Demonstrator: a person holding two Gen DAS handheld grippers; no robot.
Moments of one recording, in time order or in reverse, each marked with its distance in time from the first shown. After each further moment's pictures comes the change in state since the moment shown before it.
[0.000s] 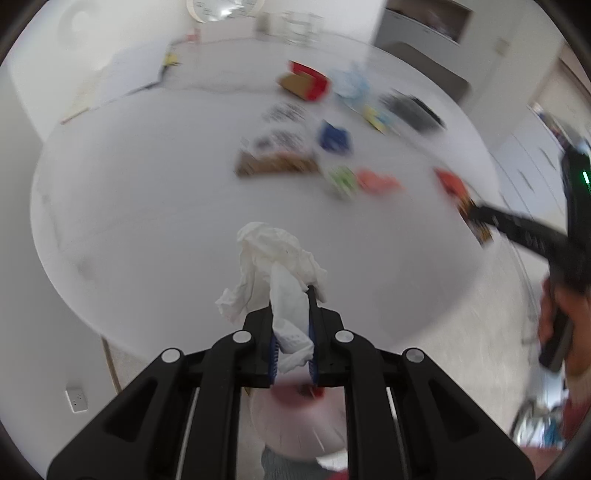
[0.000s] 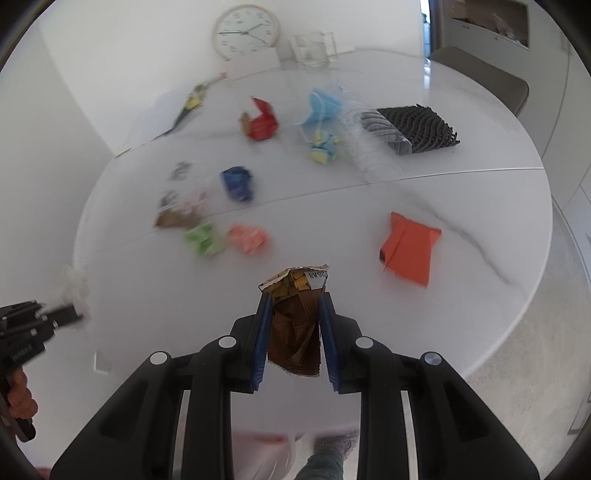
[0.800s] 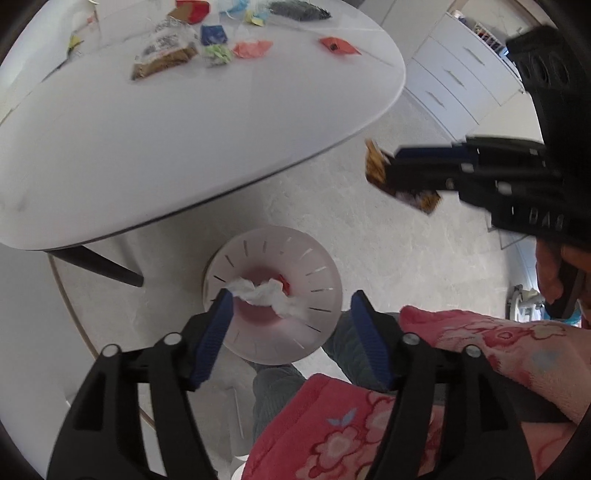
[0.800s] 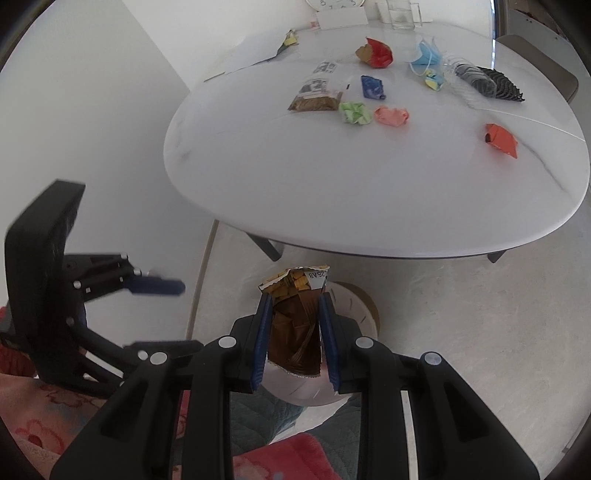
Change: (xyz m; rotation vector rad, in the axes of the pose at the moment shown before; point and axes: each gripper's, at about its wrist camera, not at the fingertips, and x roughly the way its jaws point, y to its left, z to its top) left arm -0.016 -0.040 -0.118 0.253 0.209 -0.157; right arm -0.051 0.109 -0.119 -0.122 0.170 0.192
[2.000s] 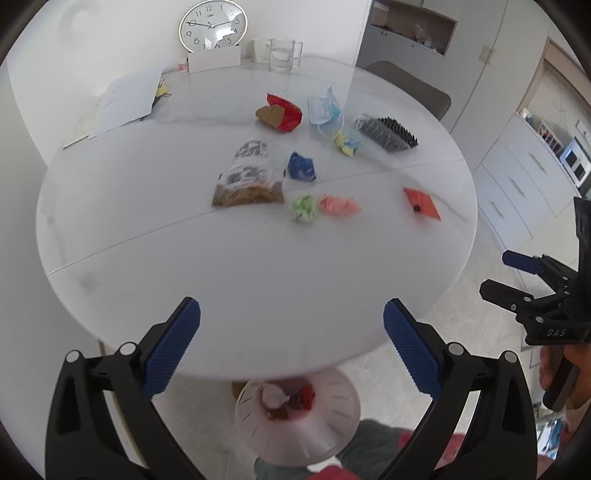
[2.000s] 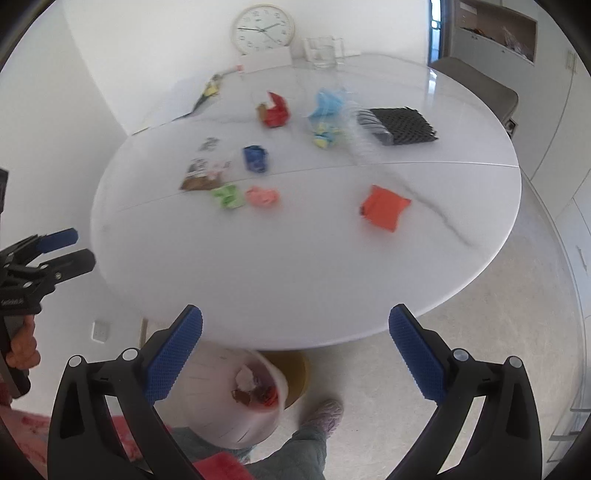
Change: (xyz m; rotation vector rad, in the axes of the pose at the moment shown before) left arm -0.039 0.030 0.134 -0.250 -0.322 0.209; right arm -0.040 -0.115 0.065 0.081 -0.139 -0.227
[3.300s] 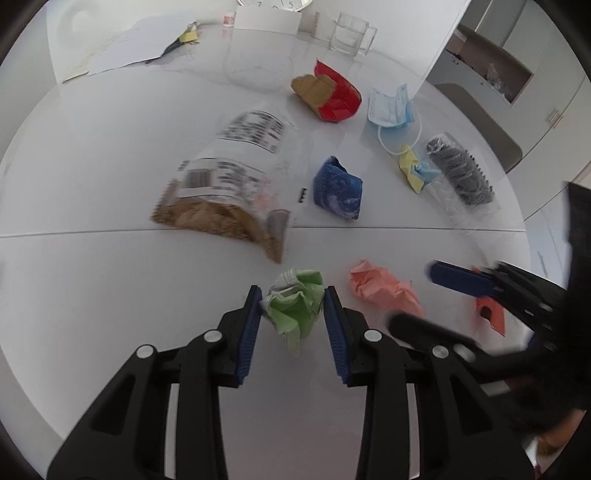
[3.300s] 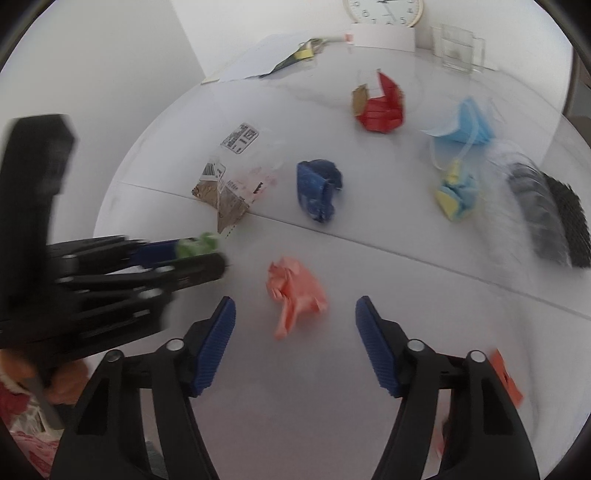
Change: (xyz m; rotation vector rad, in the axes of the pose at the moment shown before) left arm 0.144 0.009 0.054 -0.301 0.024 0.027; right arm 0.165 0.031 0.112 -0.384 0.095 0.277
